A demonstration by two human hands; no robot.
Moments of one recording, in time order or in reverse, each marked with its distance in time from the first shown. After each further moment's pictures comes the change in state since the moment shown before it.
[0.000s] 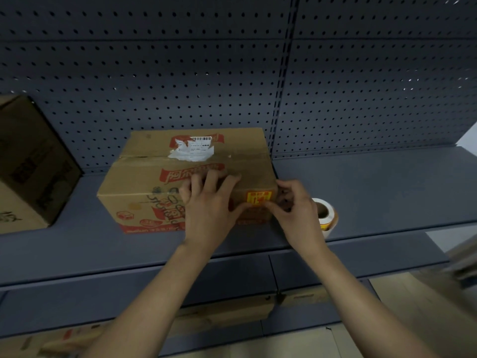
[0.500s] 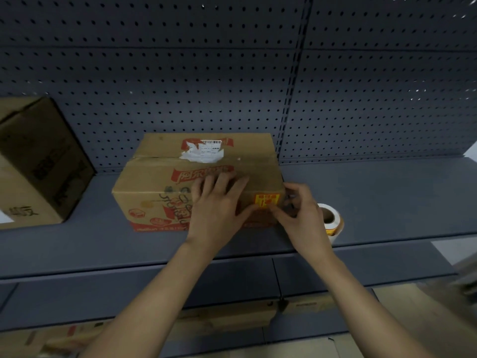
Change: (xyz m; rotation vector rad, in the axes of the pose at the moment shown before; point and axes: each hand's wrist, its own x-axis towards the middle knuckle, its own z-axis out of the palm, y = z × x) left_hand 0.002 -0.004 -0.016 -0.044 -0.089 0.074; right_hand -0.004 -0.009 -0.002 0.056 -0.047 0.028
